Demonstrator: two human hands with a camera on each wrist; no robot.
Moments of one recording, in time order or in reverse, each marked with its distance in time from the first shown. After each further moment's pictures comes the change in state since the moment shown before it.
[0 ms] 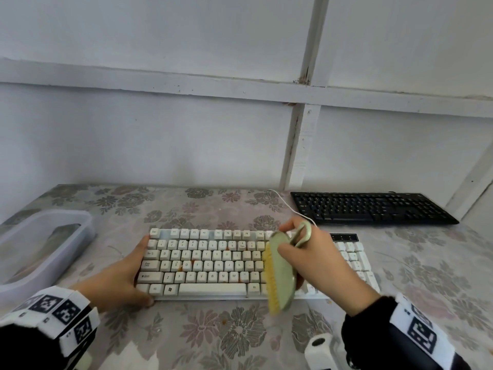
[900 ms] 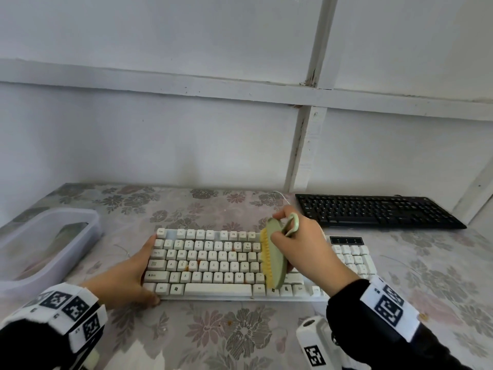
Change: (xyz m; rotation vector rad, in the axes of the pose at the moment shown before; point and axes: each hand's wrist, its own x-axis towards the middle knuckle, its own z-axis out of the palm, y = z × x) left_hand -0.005 0.007 -0.001 0.026 0.018 0.070; right_hand 0.017 -0.016 0.012 -0.038 -0.015 -0.021
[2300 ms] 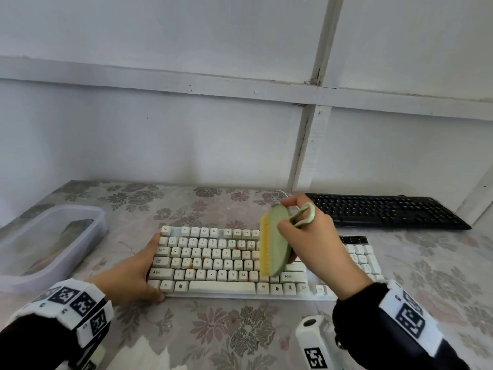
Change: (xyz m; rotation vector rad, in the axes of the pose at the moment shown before) left_hand 0.004 -0.006 0.001 -0.009 -0.014 -0.030; right_hand -0.005 -0.013 -0.005 0.135 0.102 -0.031
